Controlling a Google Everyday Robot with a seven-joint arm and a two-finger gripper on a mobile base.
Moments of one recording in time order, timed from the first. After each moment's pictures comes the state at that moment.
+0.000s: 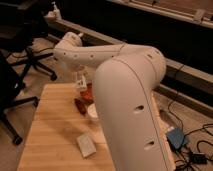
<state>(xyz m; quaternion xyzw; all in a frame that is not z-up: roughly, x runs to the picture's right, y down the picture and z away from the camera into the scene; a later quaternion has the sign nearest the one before) -0.140 -0.097 0.840 -0.09 0.10 0.65 0.75</state>
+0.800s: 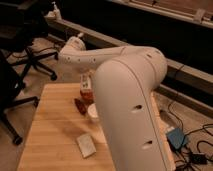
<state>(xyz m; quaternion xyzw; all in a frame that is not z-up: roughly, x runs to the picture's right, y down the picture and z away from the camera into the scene) -0.111 -0.089 0.859 -0.06 0.12 0.67 0.73</state>
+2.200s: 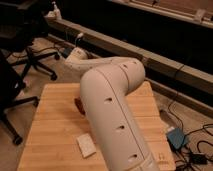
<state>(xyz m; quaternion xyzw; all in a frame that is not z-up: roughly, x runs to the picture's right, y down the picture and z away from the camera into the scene) -0.103 -0.071 0.956 -0.05 0.14 0.67 0.73</state>
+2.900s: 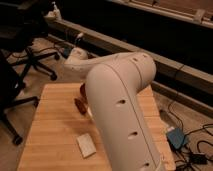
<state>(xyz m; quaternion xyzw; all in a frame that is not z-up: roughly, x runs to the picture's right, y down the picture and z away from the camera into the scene) -0.093 -0.065 0.914 -0.03 0.13 0.66 0.74</state>
